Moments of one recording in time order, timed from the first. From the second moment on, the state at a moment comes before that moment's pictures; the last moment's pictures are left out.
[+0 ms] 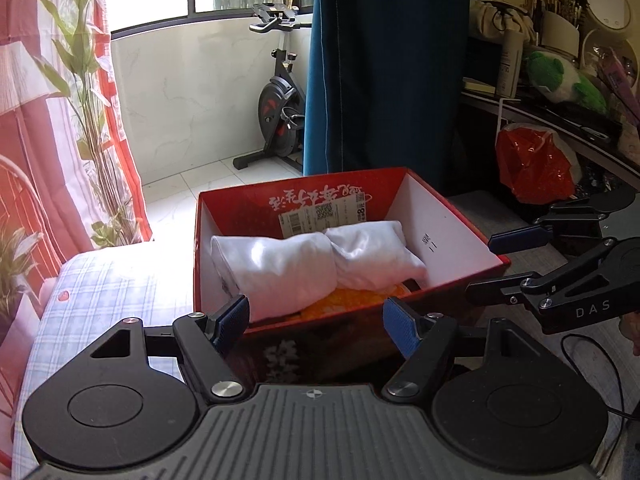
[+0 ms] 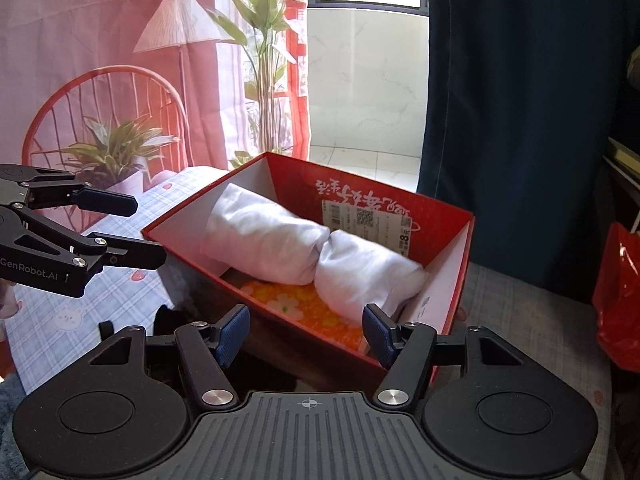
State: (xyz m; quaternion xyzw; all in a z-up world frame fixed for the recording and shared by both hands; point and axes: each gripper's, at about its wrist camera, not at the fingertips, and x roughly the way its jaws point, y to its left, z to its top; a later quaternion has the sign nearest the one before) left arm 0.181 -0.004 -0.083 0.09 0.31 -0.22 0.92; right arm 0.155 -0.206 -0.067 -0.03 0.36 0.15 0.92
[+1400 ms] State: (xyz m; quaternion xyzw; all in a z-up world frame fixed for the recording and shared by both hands) left arm 0.078 -0.061 -0.218 0.01 0.48 -0.36 0.80; right arm 0.001 -0.253 -0.187 -0.01 0.47 0.18 0.87
